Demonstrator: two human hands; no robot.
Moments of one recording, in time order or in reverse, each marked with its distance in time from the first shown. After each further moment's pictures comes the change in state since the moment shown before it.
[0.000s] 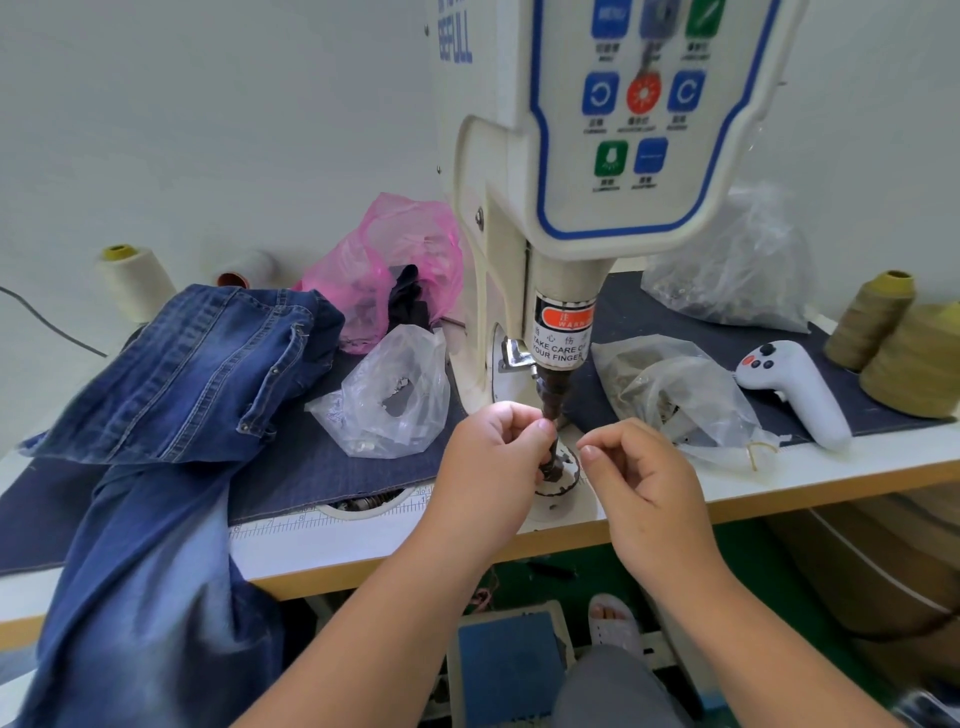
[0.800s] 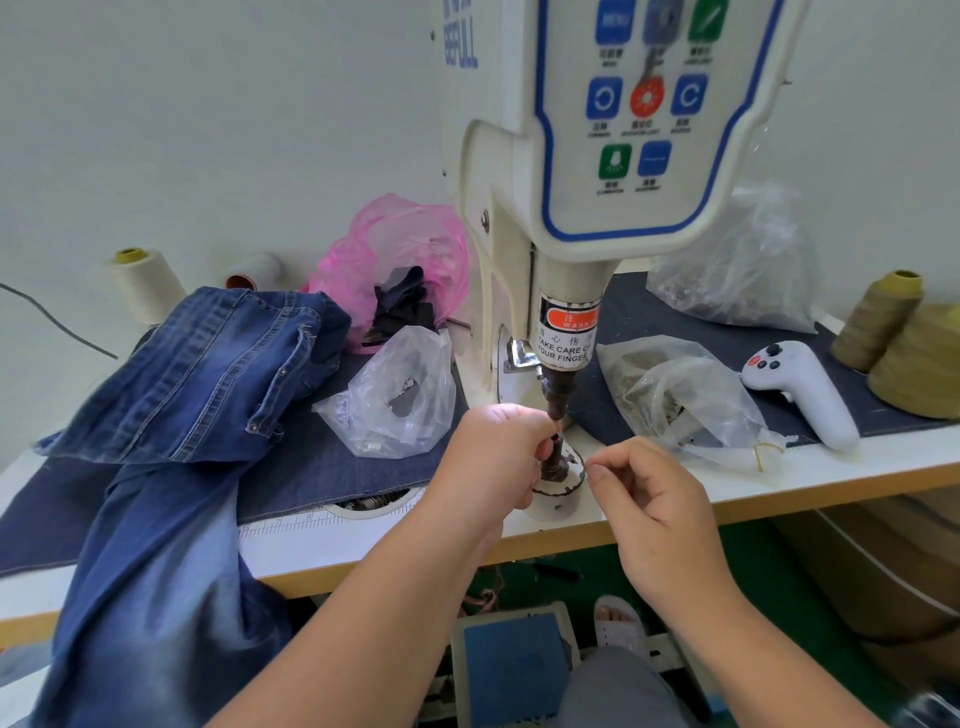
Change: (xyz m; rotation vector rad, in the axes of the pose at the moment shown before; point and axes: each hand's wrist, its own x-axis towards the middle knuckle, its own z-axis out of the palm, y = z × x) left_hand 0.007 0.014 0.000 -0.130 -0.040 -0.221; right_hand -0.012 0.004 0.000 0.048 -0.010 0.042
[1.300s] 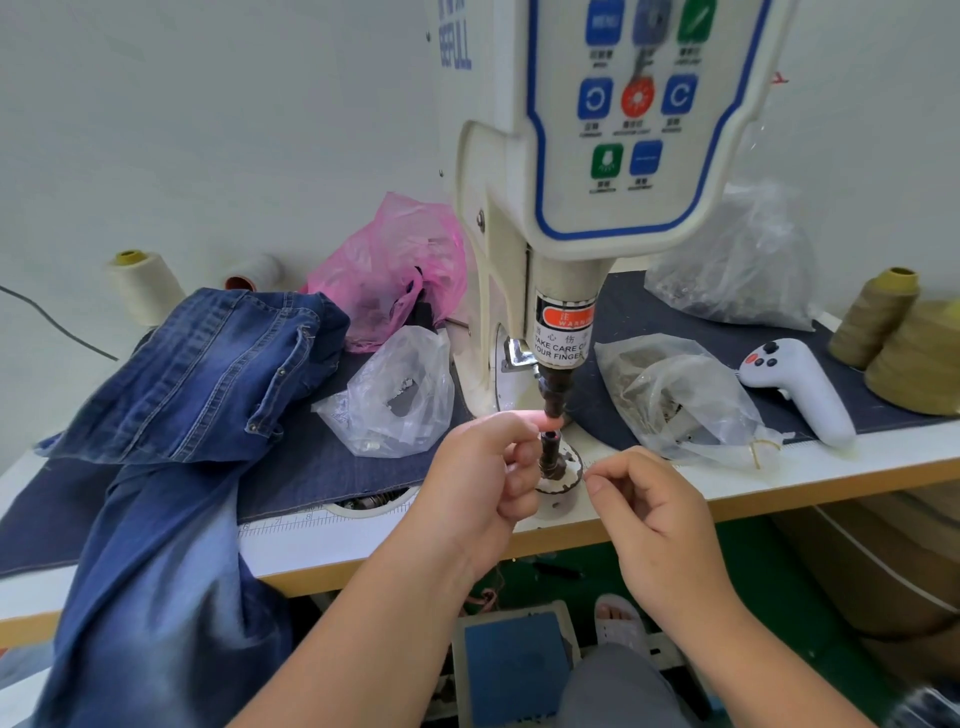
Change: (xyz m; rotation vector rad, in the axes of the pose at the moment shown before) left_hand -0.008 -0.014 -0.006 -0.467 -0.131 -0.033; right_hand -0.008 0.001 -0.001 -0.003 0.002 -0.020
